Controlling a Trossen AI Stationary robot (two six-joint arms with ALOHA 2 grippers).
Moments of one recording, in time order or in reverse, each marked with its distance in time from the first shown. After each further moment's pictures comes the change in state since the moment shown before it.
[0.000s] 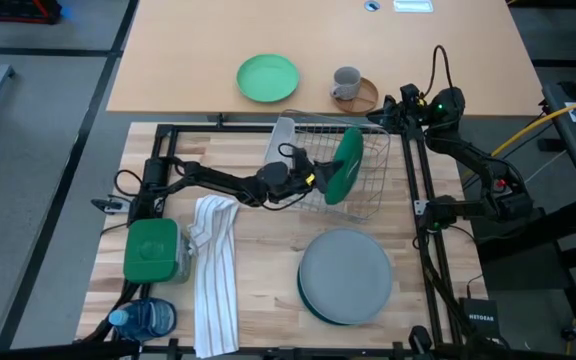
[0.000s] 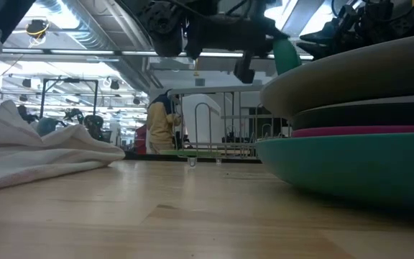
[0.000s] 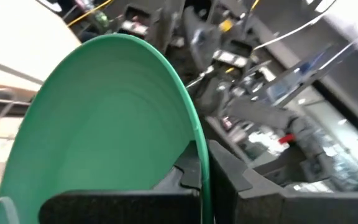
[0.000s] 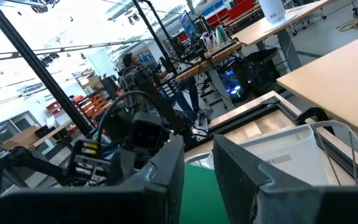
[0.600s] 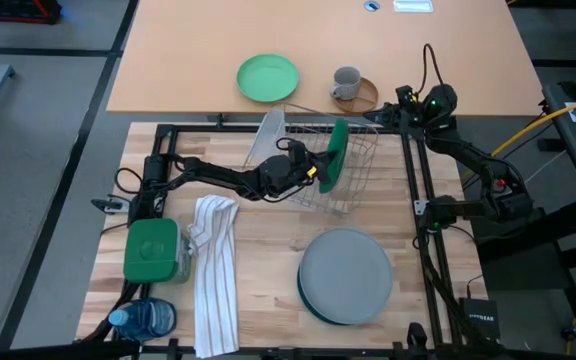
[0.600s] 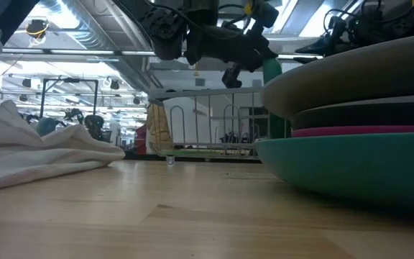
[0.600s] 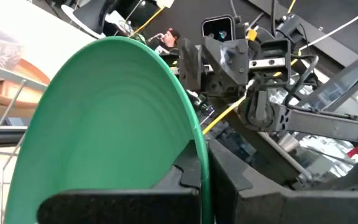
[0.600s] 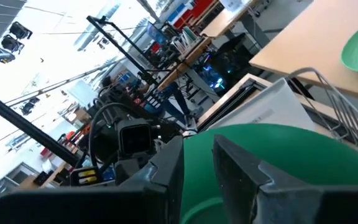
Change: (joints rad) left arm 0.052 0.000 -0.001 -0.072 -0.103 0.106; right arm 0.001 0.000 0.000 -0.266 0.111 0.001
